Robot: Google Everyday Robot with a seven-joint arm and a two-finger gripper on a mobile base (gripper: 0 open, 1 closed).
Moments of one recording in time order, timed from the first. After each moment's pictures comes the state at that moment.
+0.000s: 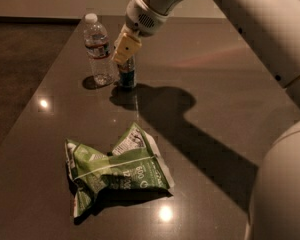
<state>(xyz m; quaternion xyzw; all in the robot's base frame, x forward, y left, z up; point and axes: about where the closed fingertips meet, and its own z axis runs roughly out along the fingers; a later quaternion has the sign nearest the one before) 0.624 0.064 0.942 -0.65 0.69 0.16 0.26</state>
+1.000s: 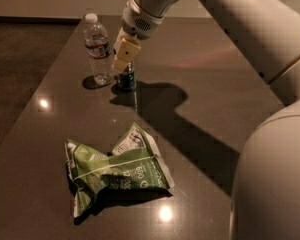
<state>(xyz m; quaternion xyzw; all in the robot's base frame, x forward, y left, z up) 0.631 0.072 0.926 -0.68 0.67 0.15 0.24</state>
